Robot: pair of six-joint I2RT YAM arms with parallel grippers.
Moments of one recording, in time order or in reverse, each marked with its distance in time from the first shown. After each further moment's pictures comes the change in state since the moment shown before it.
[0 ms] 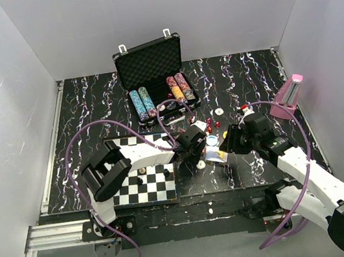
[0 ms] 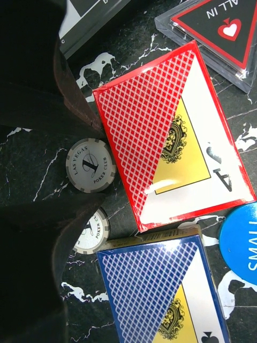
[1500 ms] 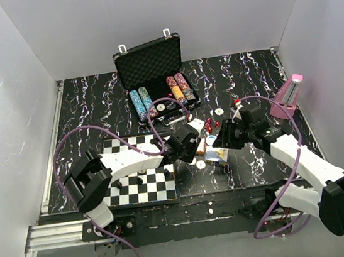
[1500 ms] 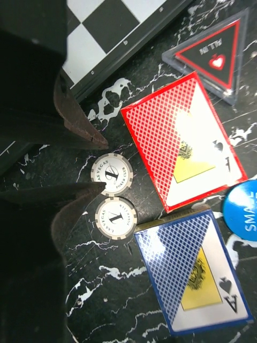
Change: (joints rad) left arm -0.002 -0.162 -0.080 0.017 0.009 0.085; right arm -0.029 0.149 0.078 0.033 -0.152 0.008
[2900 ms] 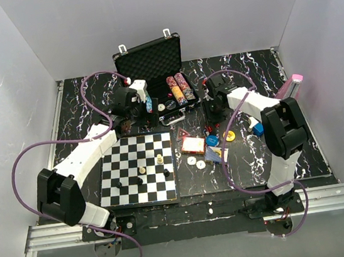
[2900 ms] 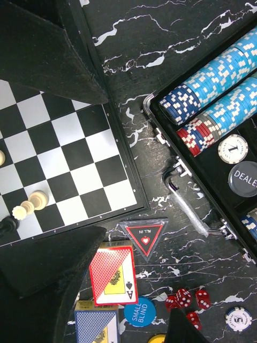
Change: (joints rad) left arm 0.539 -0.241 0.107 -0.146 0.174 0.119; right arm 0.016 0.812 0.670 -0.188 0.219 -0.309
